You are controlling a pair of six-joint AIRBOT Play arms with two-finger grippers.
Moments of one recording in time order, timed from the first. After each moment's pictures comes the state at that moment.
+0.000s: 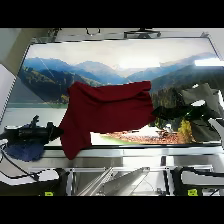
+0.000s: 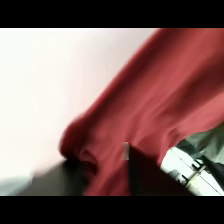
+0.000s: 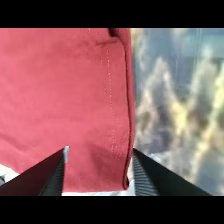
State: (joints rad) left arm 0.69 -1.47 0.64 0.84 -1.26 -1.11; right arm -0.20 -1.47 0.76 -0.62 1.02 0.88
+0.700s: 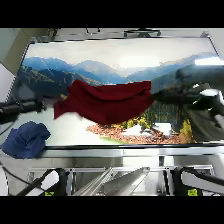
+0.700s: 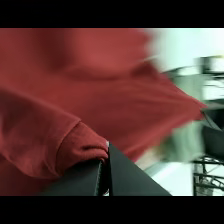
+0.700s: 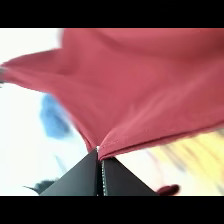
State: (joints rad) left arm 0.49 -1.13 0.98 0.40 -1.43 -1.03; right arm -0.20 -1.31 0.97 -0.17 1.36 0.79
